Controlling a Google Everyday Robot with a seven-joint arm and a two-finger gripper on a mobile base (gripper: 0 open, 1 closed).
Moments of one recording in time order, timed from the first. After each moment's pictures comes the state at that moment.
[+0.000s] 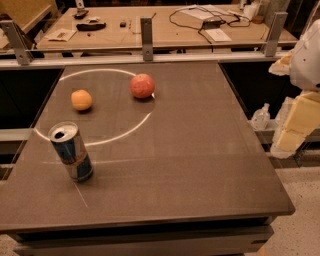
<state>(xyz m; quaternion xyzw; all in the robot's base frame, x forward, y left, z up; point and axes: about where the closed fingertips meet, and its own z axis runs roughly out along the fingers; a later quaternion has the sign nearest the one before) 0.438 -0.217 0.976 -0.60 0.78 -0.03 0.16</state>
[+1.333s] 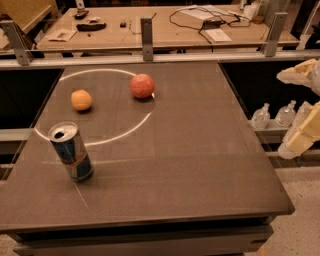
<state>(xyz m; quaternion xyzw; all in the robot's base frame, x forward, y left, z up) 0.445 -0.235 0.961 -0.58 0.77 0.07 0.26</state>
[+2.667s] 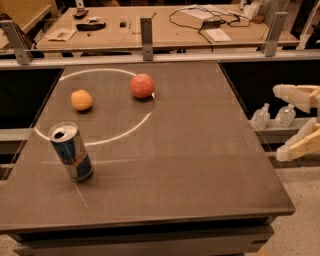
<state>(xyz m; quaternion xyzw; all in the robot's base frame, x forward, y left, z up) 0.456 -0.237 0.937 -0.50 0.68 0.28 0.46</state>
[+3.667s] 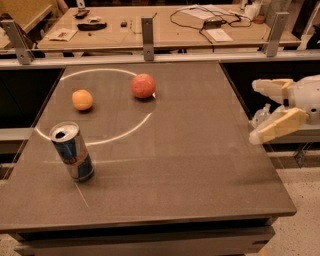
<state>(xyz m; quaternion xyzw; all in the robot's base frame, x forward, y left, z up) 0.502 -0.214 0.923 -0.49 0.69 0.29 0.45</state>
